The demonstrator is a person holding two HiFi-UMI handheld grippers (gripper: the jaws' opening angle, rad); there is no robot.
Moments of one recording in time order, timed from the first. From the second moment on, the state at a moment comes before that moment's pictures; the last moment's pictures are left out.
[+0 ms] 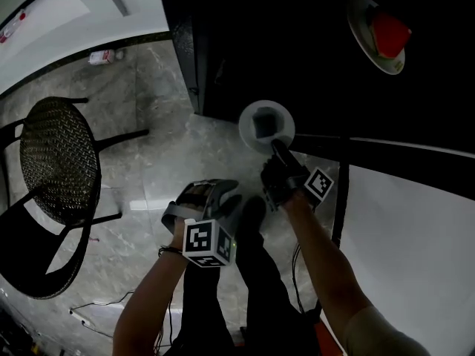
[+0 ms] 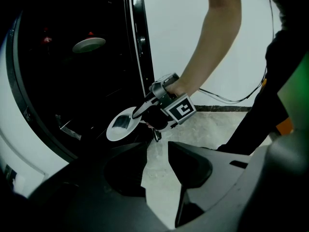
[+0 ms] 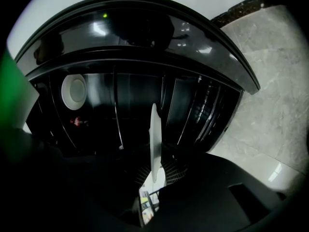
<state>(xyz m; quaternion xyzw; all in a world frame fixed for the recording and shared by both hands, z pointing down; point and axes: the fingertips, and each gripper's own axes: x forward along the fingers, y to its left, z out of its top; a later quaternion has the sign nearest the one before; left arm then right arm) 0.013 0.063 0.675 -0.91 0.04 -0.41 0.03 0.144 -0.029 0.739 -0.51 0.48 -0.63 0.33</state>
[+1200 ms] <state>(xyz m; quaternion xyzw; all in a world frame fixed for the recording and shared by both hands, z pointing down) 0.005 0.066 0.743 -0.90 -0.01 -0.44 0.09 0.195 -0.068 0.828 -0.55 0.46 -0.58 0.38</state>
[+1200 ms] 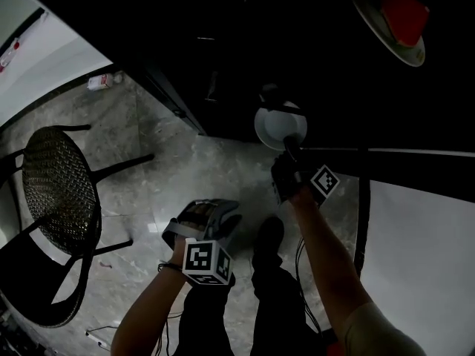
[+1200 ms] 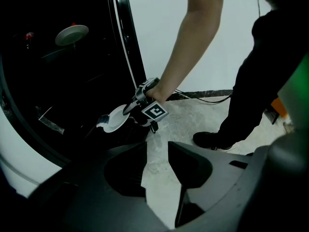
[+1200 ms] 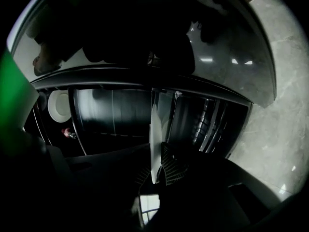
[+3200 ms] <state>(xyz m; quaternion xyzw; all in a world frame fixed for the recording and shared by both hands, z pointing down) 0.109 0.002 0.804 -0.90 -0.05 -0.41 0.14 0.162 -0.106 0.819 -0.57 0.66 -0.47 0.13</state>
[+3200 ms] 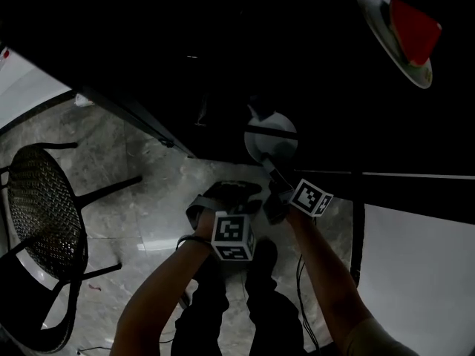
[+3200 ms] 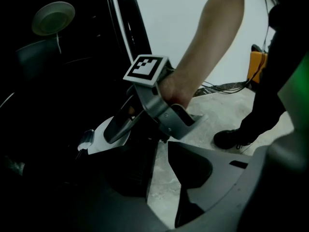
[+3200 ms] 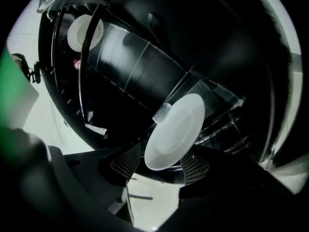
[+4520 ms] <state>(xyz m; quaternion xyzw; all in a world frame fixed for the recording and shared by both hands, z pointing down) 0.147 -0.080 0.832 -0.91 0.09 -0.39 0.10 0.145 -0.073 0.798 -0.50 0.72 -0.47 0.09</state>
